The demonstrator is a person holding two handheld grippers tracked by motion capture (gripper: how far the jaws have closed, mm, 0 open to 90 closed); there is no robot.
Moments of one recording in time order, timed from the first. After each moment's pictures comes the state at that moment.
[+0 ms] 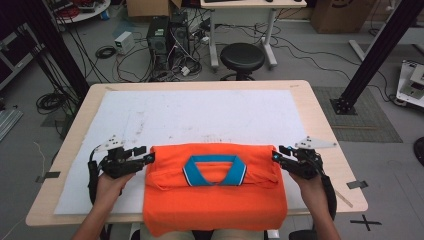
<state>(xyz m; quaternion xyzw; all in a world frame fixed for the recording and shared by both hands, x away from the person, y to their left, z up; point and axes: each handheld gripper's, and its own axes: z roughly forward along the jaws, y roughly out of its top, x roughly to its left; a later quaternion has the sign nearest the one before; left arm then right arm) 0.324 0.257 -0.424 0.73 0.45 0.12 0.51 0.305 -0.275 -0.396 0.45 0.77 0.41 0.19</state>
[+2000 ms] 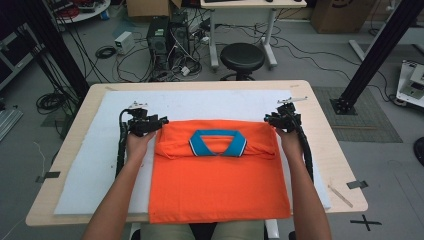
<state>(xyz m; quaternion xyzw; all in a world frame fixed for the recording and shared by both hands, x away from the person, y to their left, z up) 0.439 0.221 -0.430 0.71 0.51 0.17 0.46 0.453 -0.263 -0.409 0.52 0.76 0.34 0.20</state>
